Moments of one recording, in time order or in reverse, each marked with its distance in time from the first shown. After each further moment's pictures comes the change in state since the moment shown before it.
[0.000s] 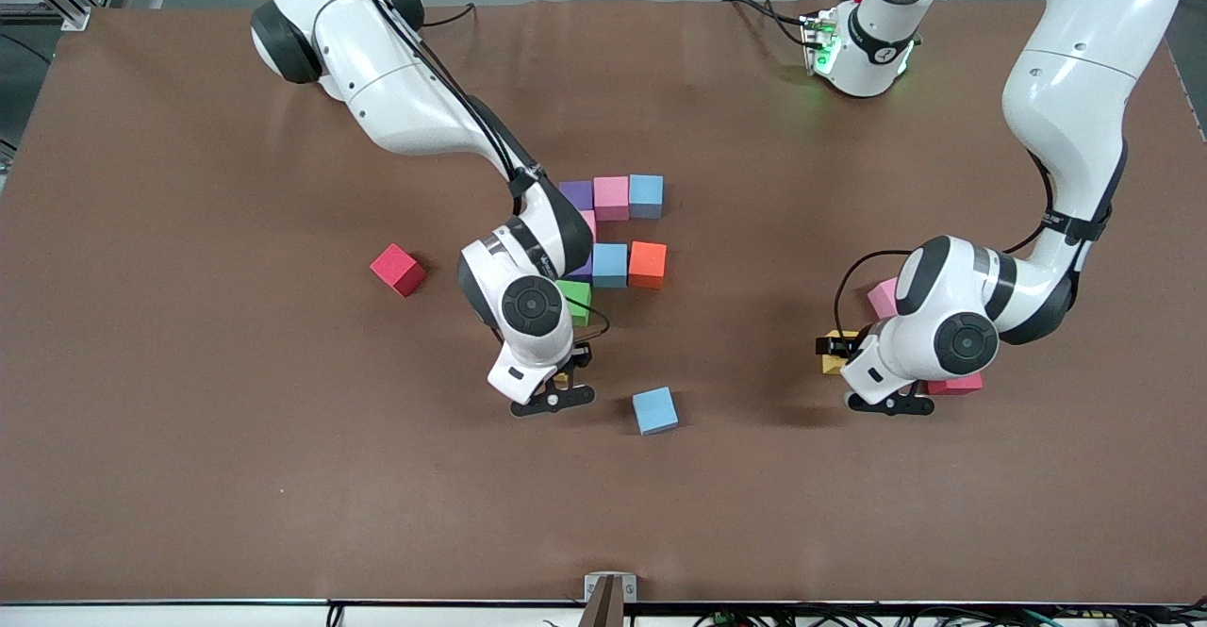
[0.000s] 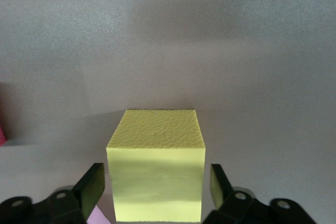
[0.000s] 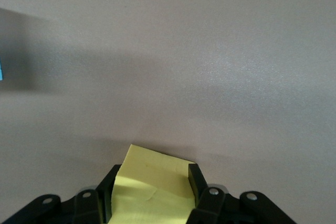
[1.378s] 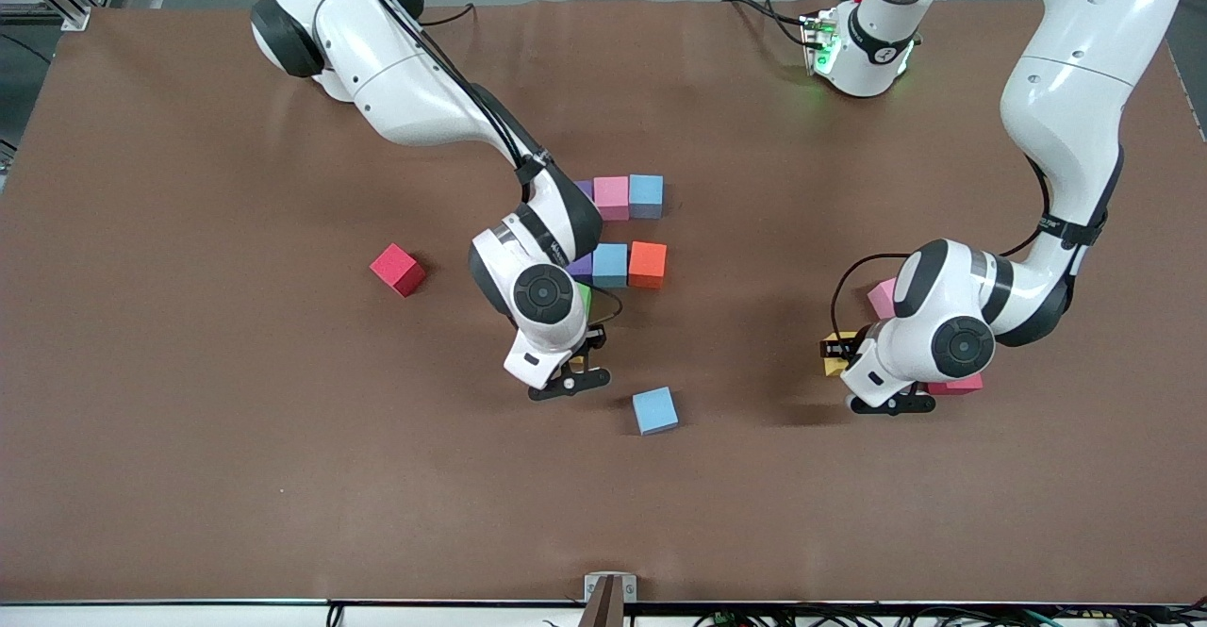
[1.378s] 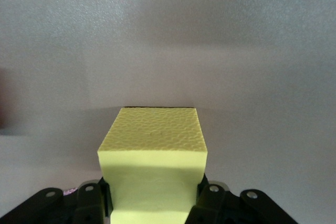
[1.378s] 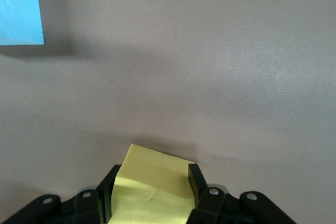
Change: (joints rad) left arm 0.003 0.013 0.000 0.005 0.000 -0.001 -0.083; right arm 0.005 -0.032 0.052 -0.054 0.016 0.007 -0.004
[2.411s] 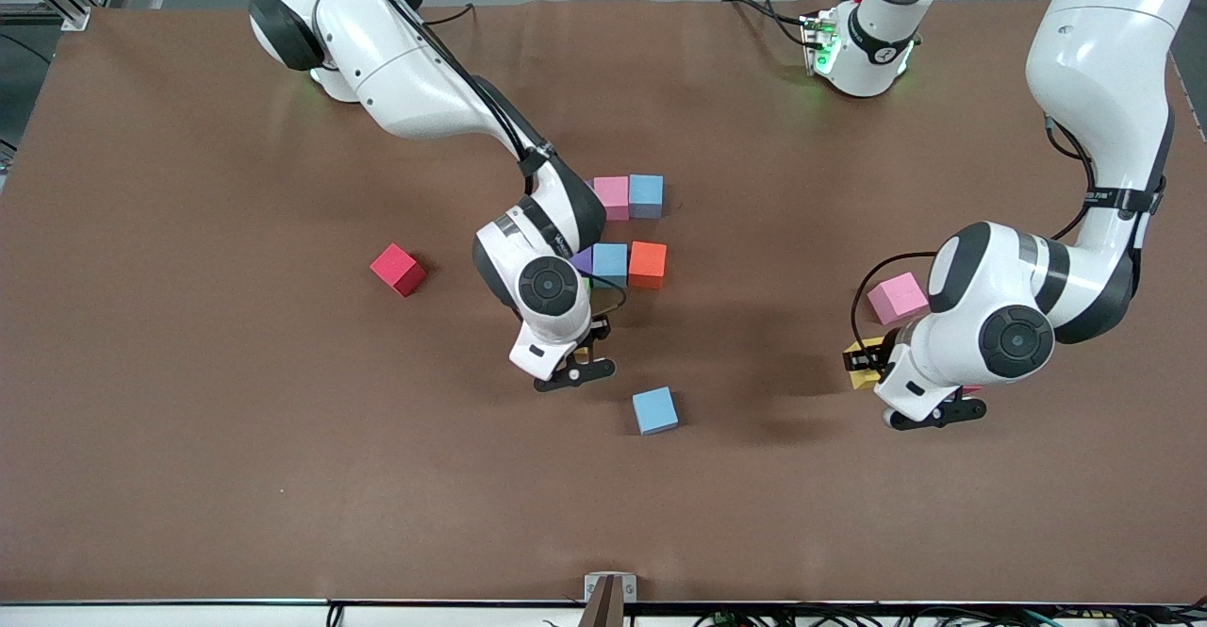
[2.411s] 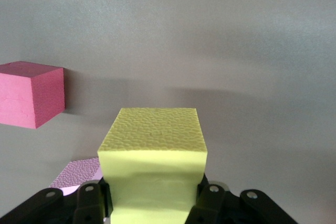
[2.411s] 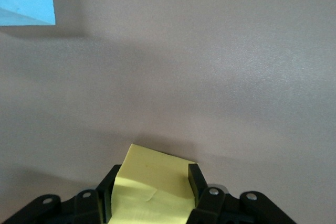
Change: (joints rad) left arm -0.002 -0.071 -0.034 0.144 -0.007 -0.168 -0.117; right arm 0.010 -0.029 0.007 -0.050 0.008 0.012 0.000
